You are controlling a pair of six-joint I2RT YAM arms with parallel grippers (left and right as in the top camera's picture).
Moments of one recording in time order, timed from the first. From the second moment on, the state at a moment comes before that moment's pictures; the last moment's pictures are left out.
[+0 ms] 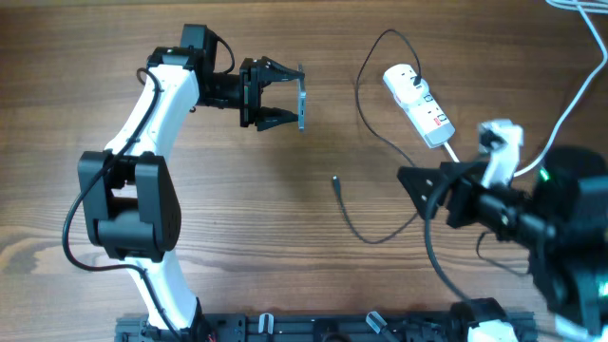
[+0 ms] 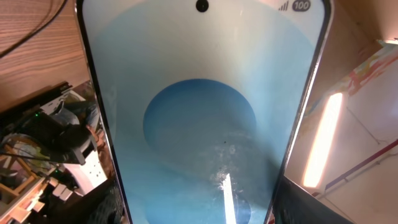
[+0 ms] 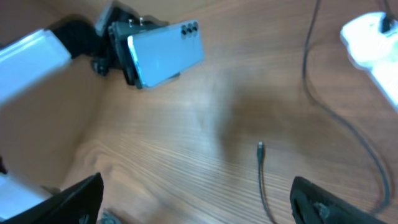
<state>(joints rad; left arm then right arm) -0.10 2.03 1.62 -1.04 1.52 -0.83 0.16 0.87 1.20 -1.03 -0.50 0.32</state>
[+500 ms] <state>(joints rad) -0.10 2.03 1.62 -1.04 1.52 -0.83 0.85 1.57 1.68 -0.99 0.34 0.55</state>
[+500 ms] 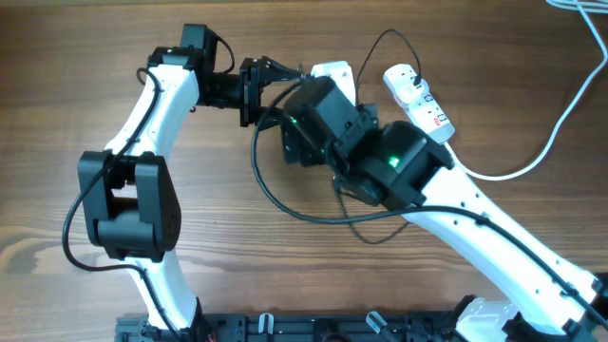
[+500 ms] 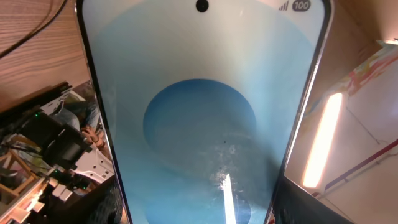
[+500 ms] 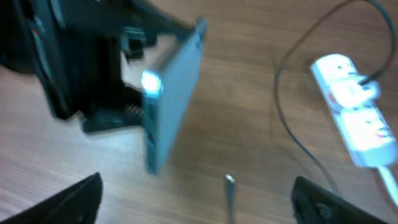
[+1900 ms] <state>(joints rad) -0.10 2.03 1.62 -1.04 1.50 -0.83 0.85 1.70 1.69 -0.84 0.45 0.63</state>
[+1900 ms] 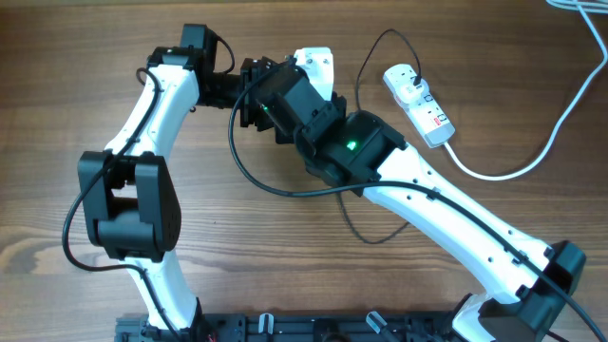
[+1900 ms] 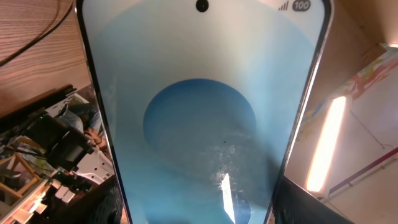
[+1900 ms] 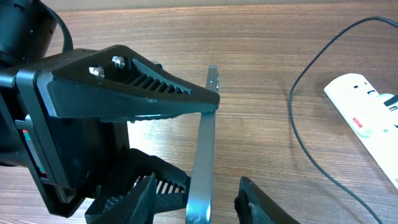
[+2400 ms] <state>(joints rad) -0.10 2.03 1.62 -1.04 1.50 -0.83 0.85 1.72 1.69 -0.85 0.45 0.63</state>
